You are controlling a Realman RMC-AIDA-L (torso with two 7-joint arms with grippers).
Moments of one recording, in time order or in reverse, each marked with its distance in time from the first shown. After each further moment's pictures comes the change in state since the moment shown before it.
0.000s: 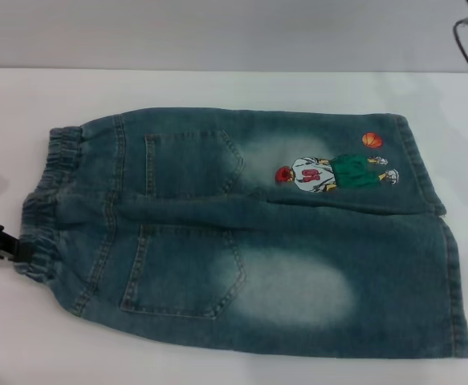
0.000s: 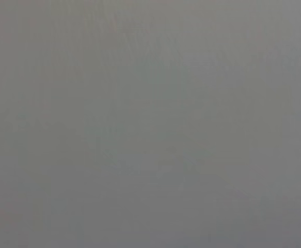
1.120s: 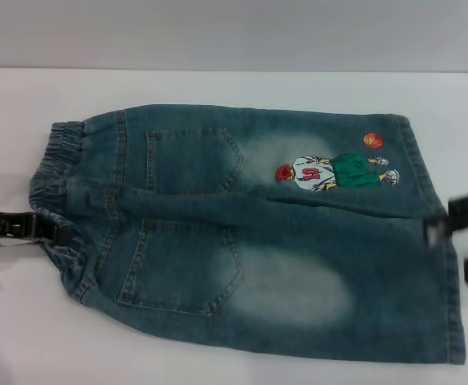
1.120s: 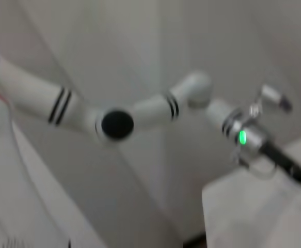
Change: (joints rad) left arm 0.016 -0.124 -0.080 0.112 -0.002 -0.019 0.036; right arm -0.002 -0.307 0.565 -0.062 -1.759 -0.936 0.826
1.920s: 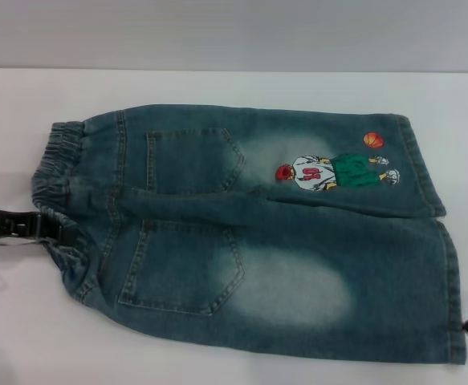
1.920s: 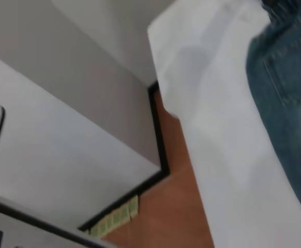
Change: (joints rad) left arm -0.009 -0.001 0.004 -0.002 0.004 0.007 -0.003; right arm 0.066 -0.013 0.009 -0.046 -0.495 0.081 0.133
